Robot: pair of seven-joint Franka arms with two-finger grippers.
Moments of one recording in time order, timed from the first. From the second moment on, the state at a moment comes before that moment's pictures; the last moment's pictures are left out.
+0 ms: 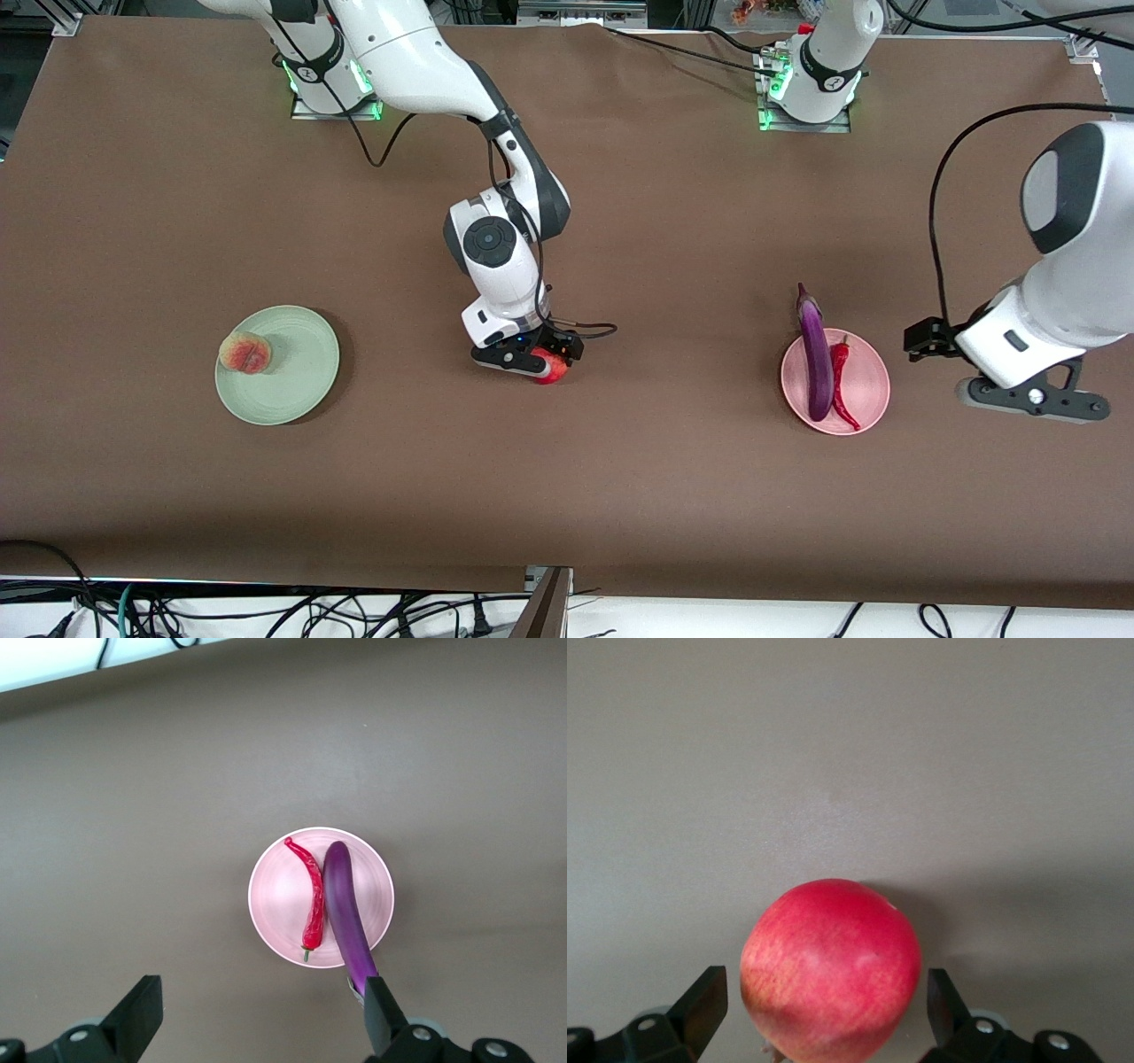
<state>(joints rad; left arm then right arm) 0.05 0.44 -0.16 -1.25 0.18 1.67 0.03 0.93 0.89 -0.33 -1.42 0.39 2.53 0.71</state>
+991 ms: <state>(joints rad) -0.01 -0.07 -0.05 -1.66 0.01 1.59 0.07 0.93 0.82 -0.52 -1.40 0.38 2.13 0.44</state>
